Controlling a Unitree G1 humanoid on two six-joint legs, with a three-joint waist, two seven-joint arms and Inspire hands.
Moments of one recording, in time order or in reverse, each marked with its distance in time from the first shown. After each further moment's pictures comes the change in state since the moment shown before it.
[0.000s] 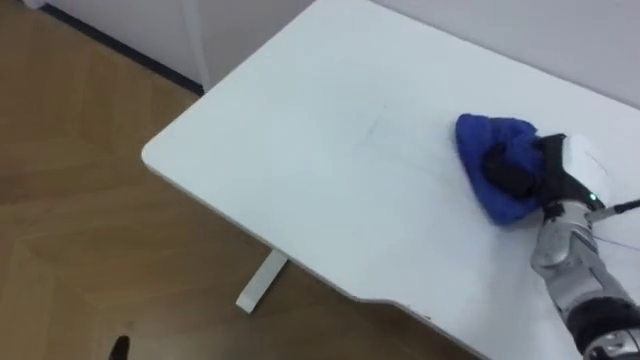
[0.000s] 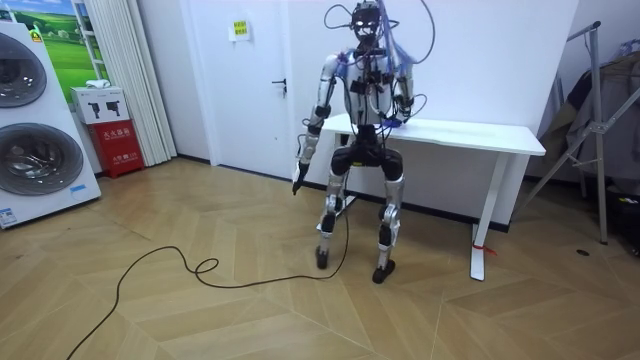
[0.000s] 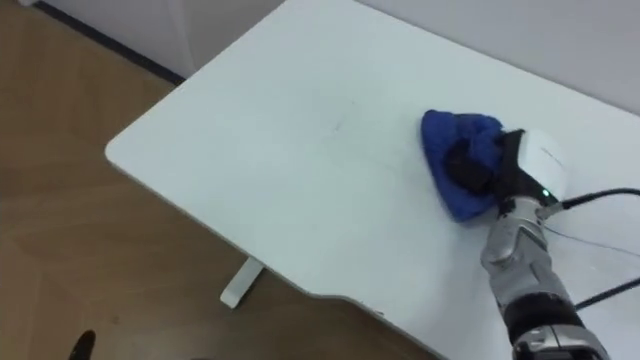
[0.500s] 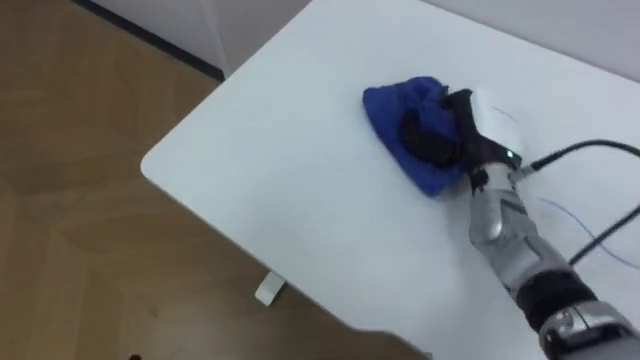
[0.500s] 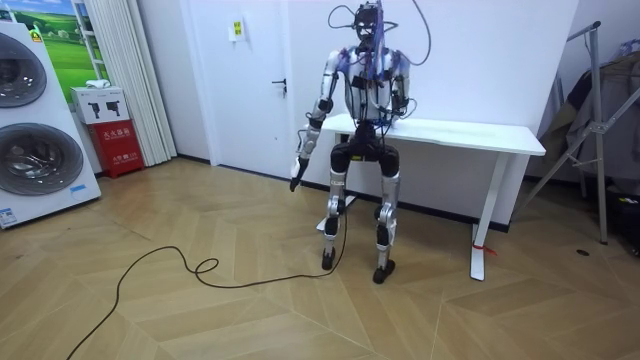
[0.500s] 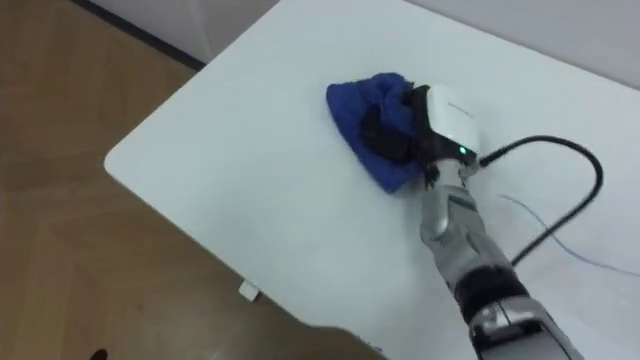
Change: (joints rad) left arm 0.054 -0.008 0.105 -0.065 -0.005 0.056 0.017; right arm 0.115 0.026 -0.042 0.016 0.032 -0.189 -0.147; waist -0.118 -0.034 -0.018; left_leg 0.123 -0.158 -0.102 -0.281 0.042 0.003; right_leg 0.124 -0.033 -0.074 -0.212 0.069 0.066
